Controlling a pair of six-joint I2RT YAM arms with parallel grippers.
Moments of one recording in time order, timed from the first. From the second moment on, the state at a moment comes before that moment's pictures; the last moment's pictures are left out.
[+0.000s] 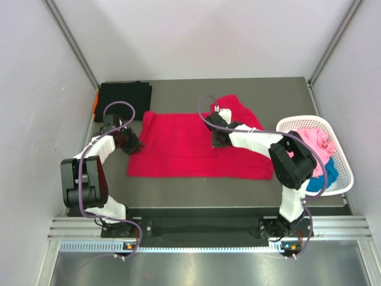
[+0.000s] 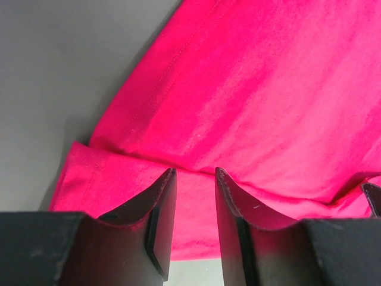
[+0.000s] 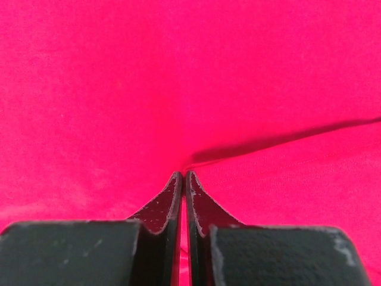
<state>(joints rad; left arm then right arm) 0.12 1.54 0.90 -0.38 0.30 -0.58 0.70 1.89 1.29 -0.47 0.40 0.64</state>
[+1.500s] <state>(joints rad) 0.11 2.05 1.39 -0.26 0.49 -0.13 0.17 2.32 1.99 -0.33 -0.42 0.26</state>
